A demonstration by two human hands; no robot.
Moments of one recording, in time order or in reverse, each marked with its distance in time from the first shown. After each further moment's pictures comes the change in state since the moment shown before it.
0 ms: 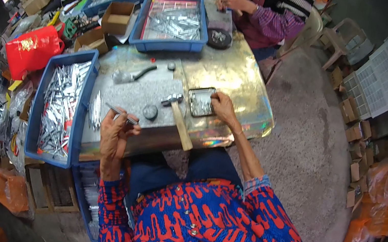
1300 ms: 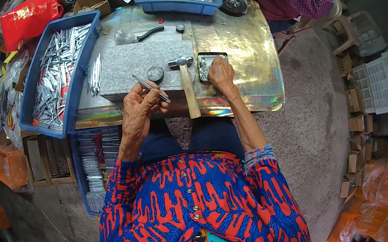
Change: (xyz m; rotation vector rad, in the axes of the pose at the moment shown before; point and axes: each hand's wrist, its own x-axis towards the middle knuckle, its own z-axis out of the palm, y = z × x) left_hand -0.017 -0.045 0.026 0.001 -0.094 -0.015; right_hand 0.009 -0.011 0.046 -0.523 0.102 -0.226
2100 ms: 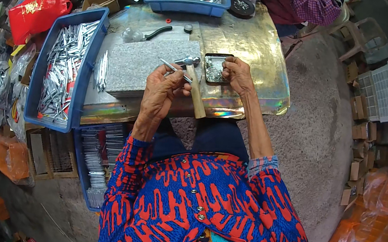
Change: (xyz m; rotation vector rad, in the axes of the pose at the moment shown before) left_hand 0.040 -0.009 0.022 -0.126 -0.084 -0.079; right_hand -0.003 0.013 -0.040 1.693 -0.226 0.559
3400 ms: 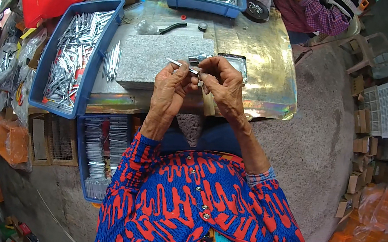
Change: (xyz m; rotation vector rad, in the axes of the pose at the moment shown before) left_hand -0.008 -0.005 -0.004 -0.222 0.111 0.040; right_hand -0.094 -0.032 0.145 -0.519 -0.215 -0.324
